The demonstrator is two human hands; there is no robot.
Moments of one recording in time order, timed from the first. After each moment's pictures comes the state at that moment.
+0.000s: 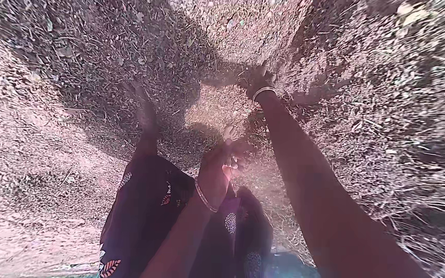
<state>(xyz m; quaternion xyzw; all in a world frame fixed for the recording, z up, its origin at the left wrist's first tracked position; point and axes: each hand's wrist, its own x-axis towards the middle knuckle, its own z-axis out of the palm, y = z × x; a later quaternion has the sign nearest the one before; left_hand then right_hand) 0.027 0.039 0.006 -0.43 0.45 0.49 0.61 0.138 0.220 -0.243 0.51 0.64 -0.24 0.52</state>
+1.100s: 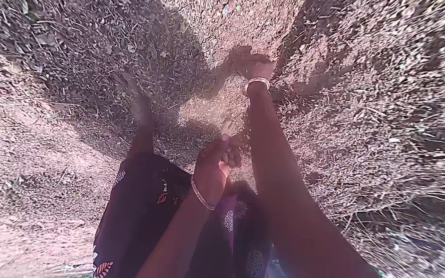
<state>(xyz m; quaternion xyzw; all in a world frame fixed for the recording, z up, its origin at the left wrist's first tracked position) 0.032 0.029 0.006 -0.42 0.46 0.50 0.61 0.129 0.207 -0.255 0.75 0.55 -0.33 0.18</state>
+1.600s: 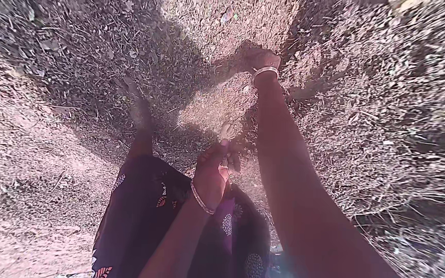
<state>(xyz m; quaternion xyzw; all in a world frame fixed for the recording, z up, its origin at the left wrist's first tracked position) 0.033 0.025 0.007 -0.42 0.44 0.51 0.61 0.134 0.251 -0.282 0.72 0.56 -0.32 0.25</state>
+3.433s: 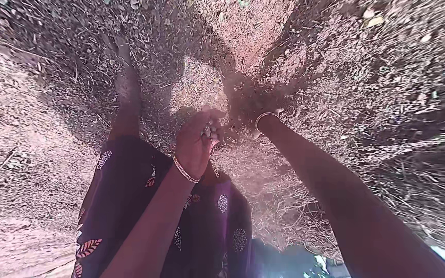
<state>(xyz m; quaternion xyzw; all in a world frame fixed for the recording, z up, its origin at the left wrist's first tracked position) 0.017 0.005 0.006 -0.37 0.43 0.58 0.58 0.188 0.174 -0.129 0.19 0.53 -0.13 0.82</state>
